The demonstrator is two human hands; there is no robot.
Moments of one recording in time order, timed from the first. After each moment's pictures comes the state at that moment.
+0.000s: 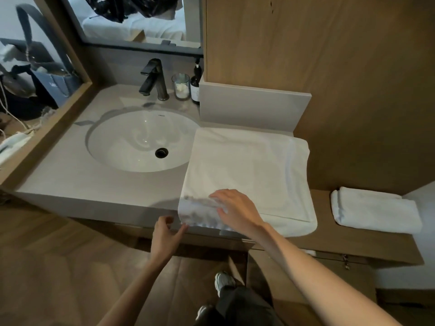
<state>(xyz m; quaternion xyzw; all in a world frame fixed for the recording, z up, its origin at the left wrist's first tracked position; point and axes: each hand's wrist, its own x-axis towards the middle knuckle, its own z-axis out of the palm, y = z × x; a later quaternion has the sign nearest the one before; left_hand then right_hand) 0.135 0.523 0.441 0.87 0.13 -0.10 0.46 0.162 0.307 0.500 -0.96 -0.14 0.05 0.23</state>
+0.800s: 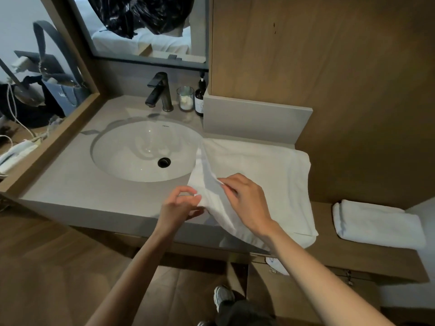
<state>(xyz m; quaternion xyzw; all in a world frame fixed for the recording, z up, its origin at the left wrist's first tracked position) 0.177 0.486 0.565 0.67 0.12 -0.14 0.72 0.176 0.304 0.562 -0.93 -0.09 -0.12 0.33</state>
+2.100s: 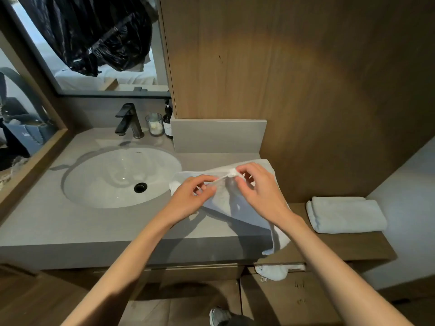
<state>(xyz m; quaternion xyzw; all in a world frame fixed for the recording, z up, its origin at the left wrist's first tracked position) 0.199 0.427 0.620 0.82 -0.24 -0.12 0.50 0.136 0.234 0.632 -0.90 -0.03 -0.18 0.39</state>
